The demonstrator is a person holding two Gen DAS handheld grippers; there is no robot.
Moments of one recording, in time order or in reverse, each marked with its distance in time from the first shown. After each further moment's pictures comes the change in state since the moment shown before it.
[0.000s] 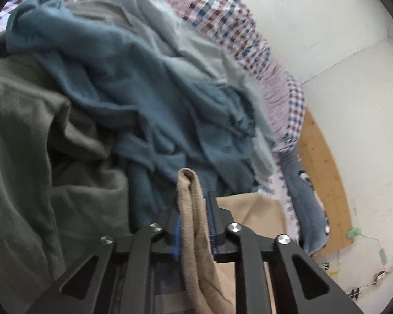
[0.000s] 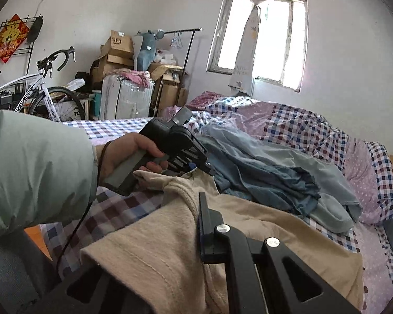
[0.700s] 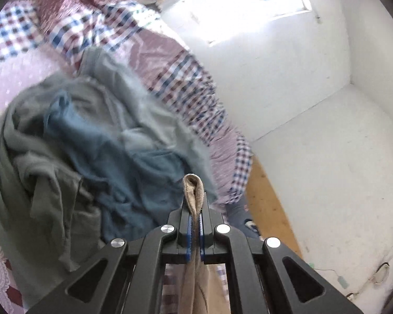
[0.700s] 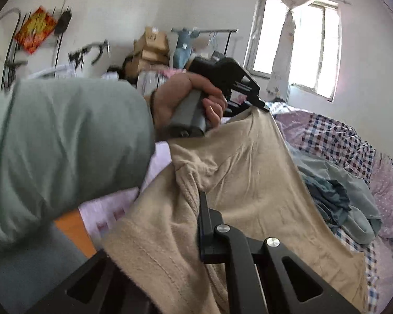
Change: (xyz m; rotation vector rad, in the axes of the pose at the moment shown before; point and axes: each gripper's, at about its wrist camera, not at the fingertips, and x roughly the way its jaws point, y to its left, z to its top) left arm -0.157 -0.038 0.022 -0.058 -0.311 -0.270; right arm -0.024 0.103 0.038 -0.027 -0.029 0.133
